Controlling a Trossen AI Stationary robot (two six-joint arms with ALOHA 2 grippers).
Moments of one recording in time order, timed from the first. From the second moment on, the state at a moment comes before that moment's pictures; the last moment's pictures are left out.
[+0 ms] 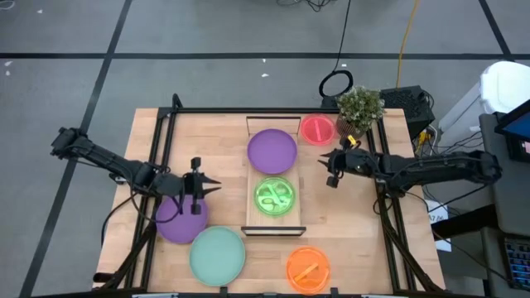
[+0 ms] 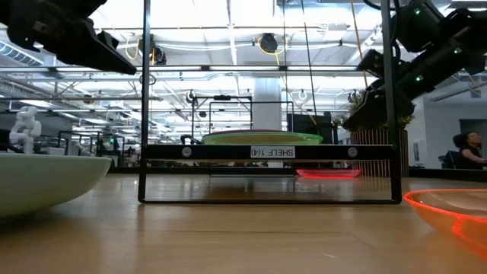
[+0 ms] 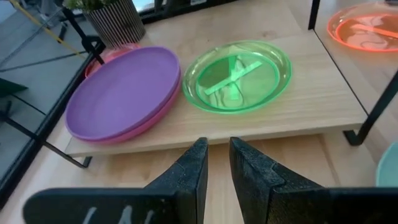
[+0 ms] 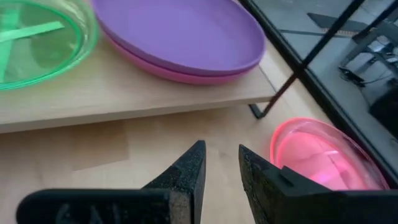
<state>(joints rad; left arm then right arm) -0.37 0.80 0.43 -0.13 -0.45 0.03 -0.16 0.85 0.26 0.03 0.30 -0.12</state>
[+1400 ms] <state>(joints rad) -0.31 0.80 0.43 -0.11 -0.41 0.01 -0.41 1.26 0.33 0.24 0.20 -0.37</state>
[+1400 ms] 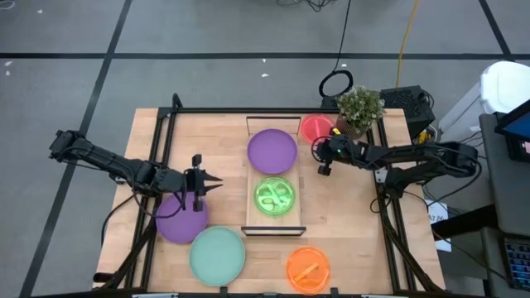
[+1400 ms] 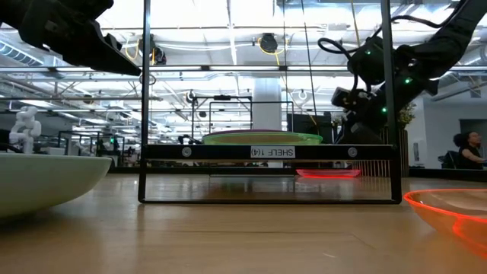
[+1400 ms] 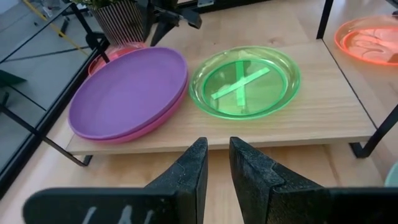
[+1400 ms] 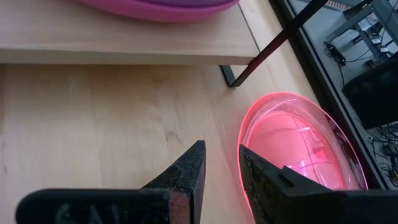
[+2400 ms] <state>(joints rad) -0.31 0.88 0.43 -0.11 -0.37 -0.05 -0.45 1.27 0.35 0.21 0.21 -0.37</state>
